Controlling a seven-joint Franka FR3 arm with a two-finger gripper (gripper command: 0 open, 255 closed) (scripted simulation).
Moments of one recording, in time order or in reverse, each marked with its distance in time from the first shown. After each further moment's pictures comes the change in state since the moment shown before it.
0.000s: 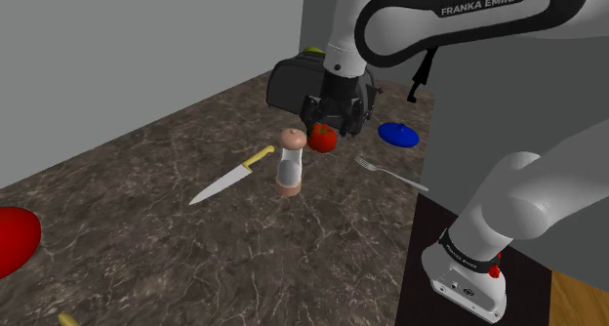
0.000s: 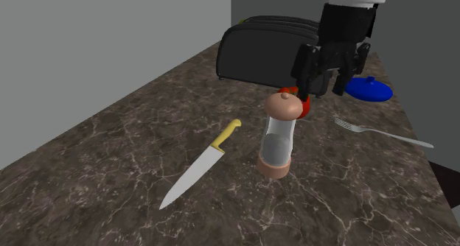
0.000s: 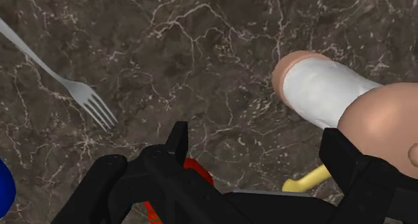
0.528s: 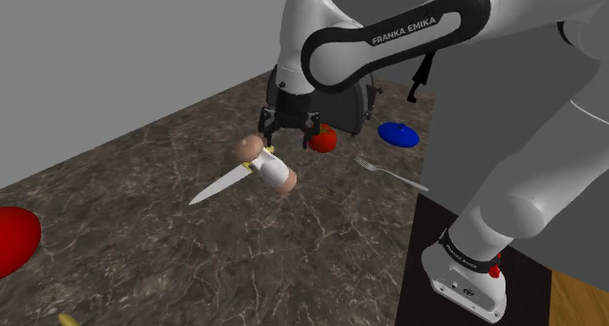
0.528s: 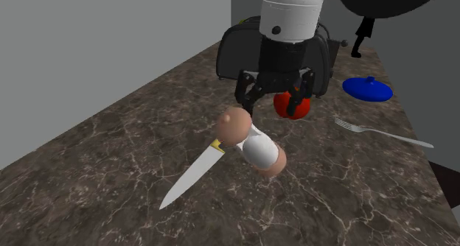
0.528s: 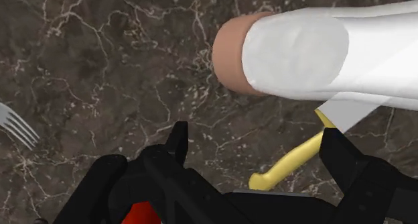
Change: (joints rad) arm -0.039 0.323 0.154 0.190 -0.143 0.145 0.364
